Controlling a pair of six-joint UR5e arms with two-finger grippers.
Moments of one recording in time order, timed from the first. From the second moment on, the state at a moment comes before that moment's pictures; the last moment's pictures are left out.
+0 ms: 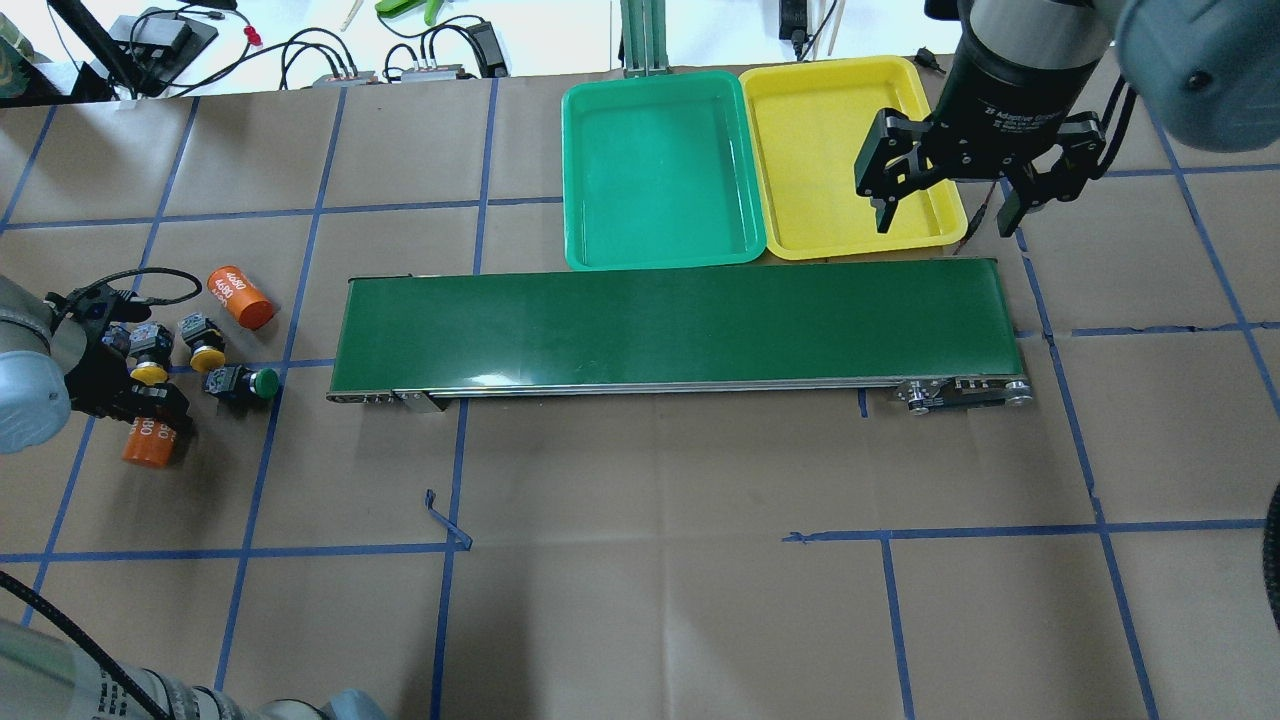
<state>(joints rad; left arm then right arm) -0.91 -1.85 -1.97 -0.92 1.60 0.79 1.60 -1.54 1.51 -1.49 -1.58 0.13</state>
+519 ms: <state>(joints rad) -1.13 -1.76 -1.94 -1.02 1.57 0.99 1.59 -1.54 1.51 -1.49 -1.58 0.13</state>
